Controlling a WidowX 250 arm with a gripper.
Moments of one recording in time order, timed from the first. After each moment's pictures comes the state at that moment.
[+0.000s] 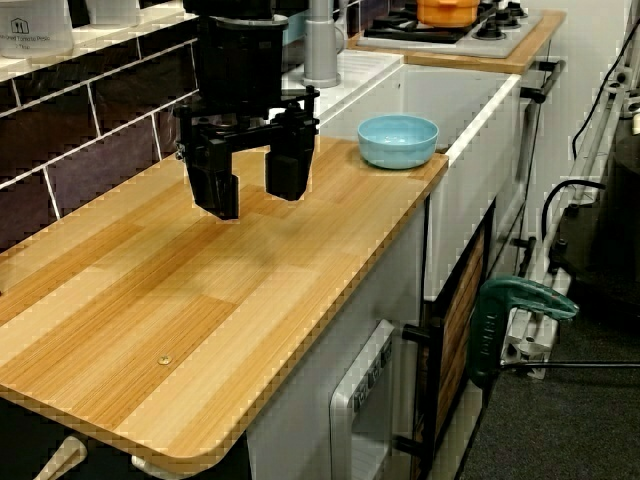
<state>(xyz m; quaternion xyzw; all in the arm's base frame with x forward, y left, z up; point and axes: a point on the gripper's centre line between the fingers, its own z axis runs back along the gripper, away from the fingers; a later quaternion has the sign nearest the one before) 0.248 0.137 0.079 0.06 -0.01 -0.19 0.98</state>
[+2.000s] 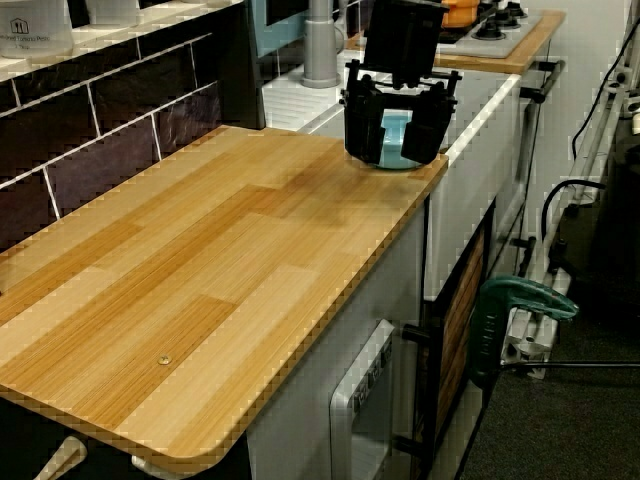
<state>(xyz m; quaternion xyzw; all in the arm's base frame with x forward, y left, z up) 0.198 0.020 0.069 0.13 -0.02 -0.29 0.95</state>
